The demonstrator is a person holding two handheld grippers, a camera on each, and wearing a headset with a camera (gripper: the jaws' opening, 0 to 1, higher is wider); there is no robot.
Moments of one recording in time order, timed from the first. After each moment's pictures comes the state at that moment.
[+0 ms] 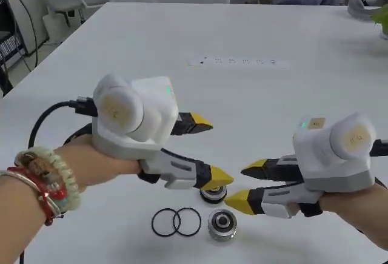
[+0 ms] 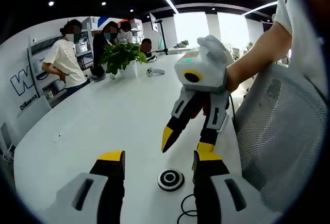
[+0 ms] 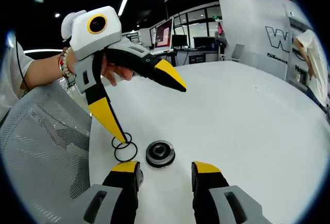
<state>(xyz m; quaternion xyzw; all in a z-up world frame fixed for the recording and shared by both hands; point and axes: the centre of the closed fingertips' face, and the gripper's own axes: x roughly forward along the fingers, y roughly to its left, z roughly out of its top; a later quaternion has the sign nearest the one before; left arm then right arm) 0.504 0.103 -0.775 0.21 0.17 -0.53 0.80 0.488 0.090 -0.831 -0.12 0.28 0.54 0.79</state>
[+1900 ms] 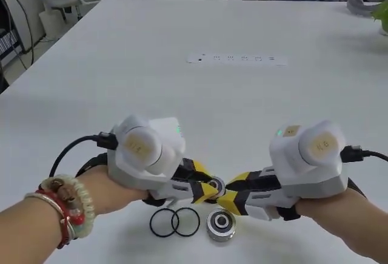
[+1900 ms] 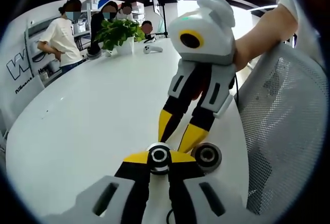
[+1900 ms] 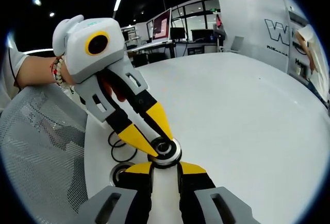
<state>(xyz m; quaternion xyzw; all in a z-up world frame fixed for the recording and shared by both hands) 0.495 0.108 -0.836 0.22 0.24 -0.52 0.79 0.486 0.104 -0.853 -0.12 0.31 0.52 0.78</state>
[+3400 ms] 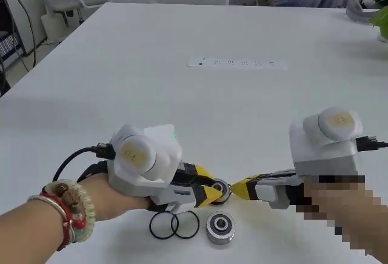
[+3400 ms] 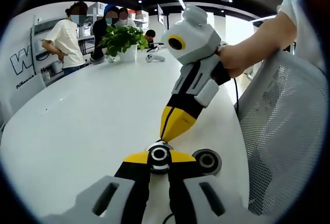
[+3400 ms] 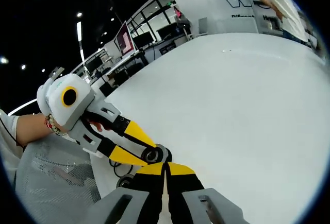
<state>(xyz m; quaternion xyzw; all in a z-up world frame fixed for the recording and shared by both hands) 0.495 0.105 -0.837 0.17 0.21 -0.53 0.80 0.498 0.086 -0.844 0.05 0.39 0.45 0.80</state>
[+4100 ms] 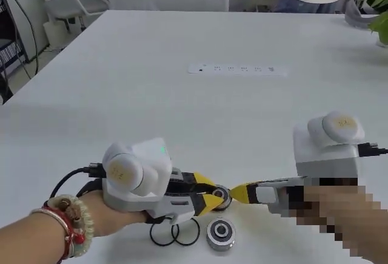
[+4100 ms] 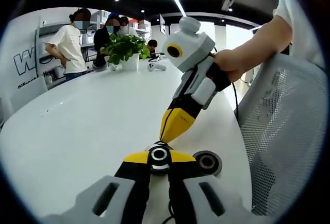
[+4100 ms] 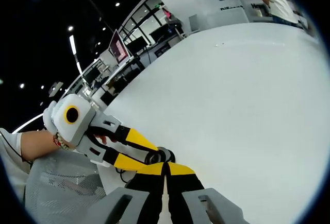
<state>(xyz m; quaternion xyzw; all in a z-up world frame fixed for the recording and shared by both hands) 0.496 0.101 -0.836 0.14 0.18 -0.53 0.82 0.498 0.088 -0.841 0.10 0.41 0.44 0.79</state>
